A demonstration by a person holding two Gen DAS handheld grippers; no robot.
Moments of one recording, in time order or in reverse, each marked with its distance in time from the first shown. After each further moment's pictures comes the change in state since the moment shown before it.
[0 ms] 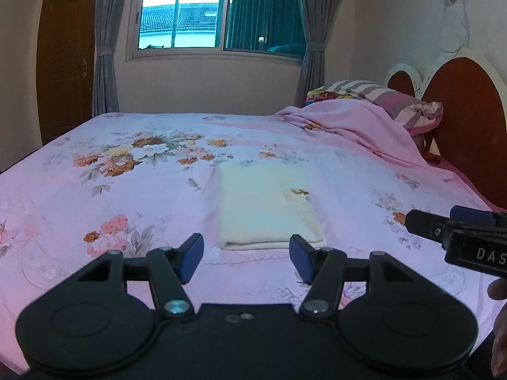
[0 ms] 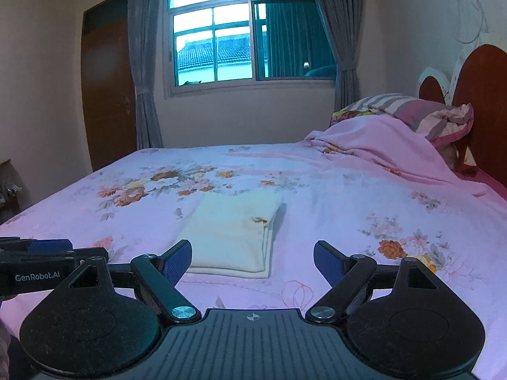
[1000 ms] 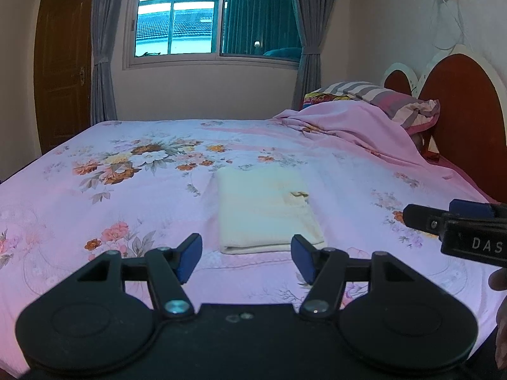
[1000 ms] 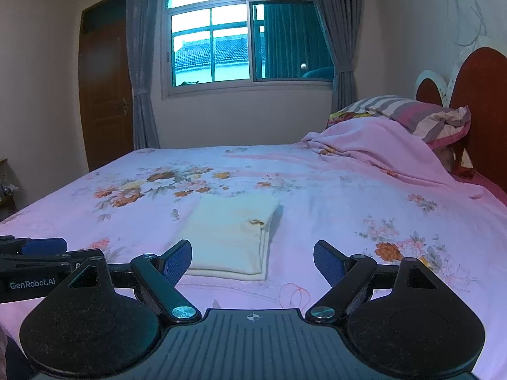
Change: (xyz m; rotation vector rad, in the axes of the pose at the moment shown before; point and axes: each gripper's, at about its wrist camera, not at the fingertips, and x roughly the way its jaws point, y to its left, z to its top) left arm -0.002 -0.003 -0.001 0.031 -0.016 0.003; right arm 0.002 0.000 0.001 -0.005 -0.001 -0.012
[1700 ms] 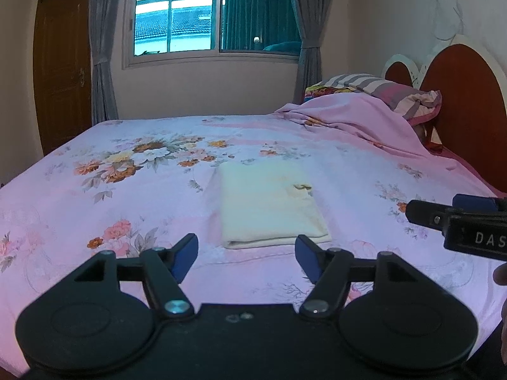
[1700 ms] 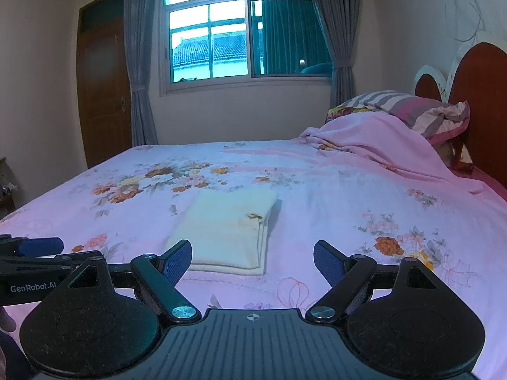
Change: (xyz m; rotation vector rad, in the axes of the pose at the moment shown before) left arm 0.004 -0.004 -0.005 0.031 0.014 0.016; right arm 0.006 0.005 -0.003 0.008 0.016 -0.011
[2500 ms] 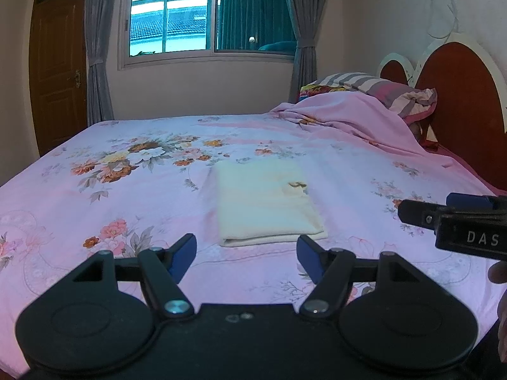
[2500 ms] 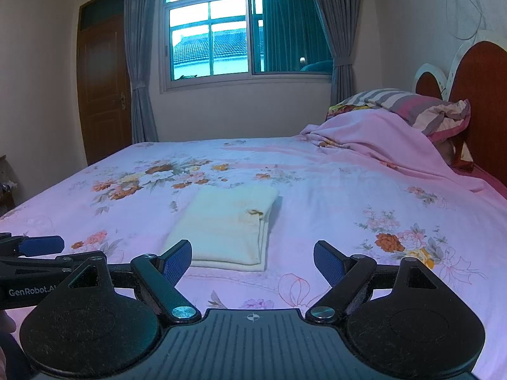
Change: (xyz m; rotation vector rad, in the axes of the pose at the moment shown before) left arm -0.001 0.000 -0.002 0.002 0.003 -0.017; right arm 0.001 0.000 -0.005 0.000 0.007 0.001
